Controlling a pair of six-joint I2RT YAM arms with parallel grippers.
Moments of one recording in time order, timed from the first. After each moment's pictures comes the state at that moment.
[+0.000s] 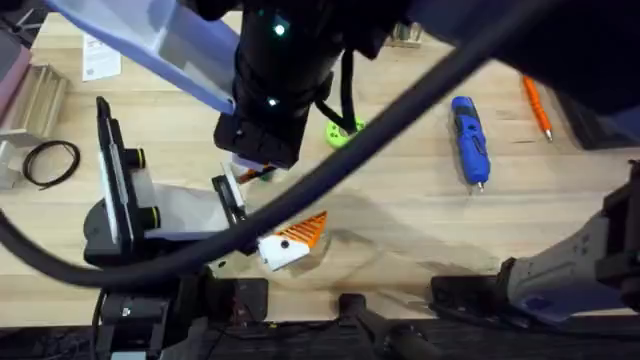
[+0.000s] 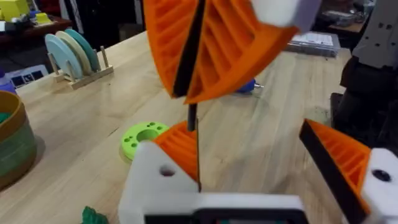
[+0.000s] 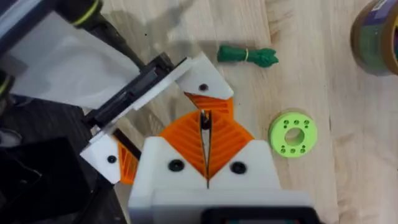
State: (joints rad) left arm 0.02 0.01 0.01 -0.13 1.16 0.09; right arm 1.08 1.86 2.10 -1.43 -0.03 -0.26
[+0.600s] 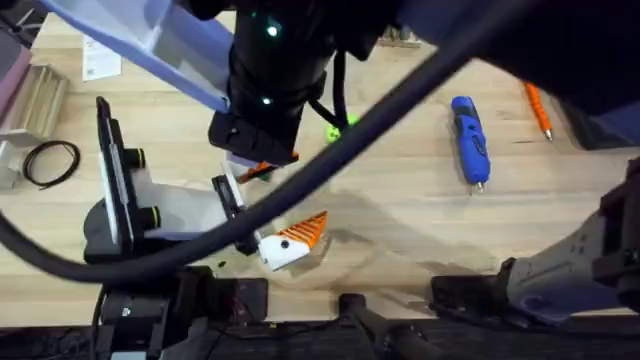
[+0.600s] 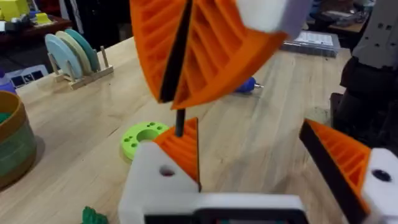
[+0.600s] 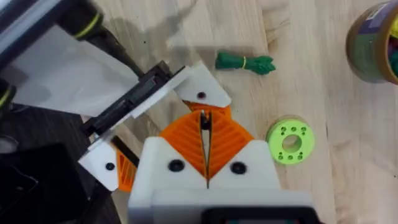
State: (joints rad) left arm 0.02 0.01 0.01 -0.13 1.16 0.09; right arm 1.08 1.87 2.10 -1.40 -0.03 -0.27
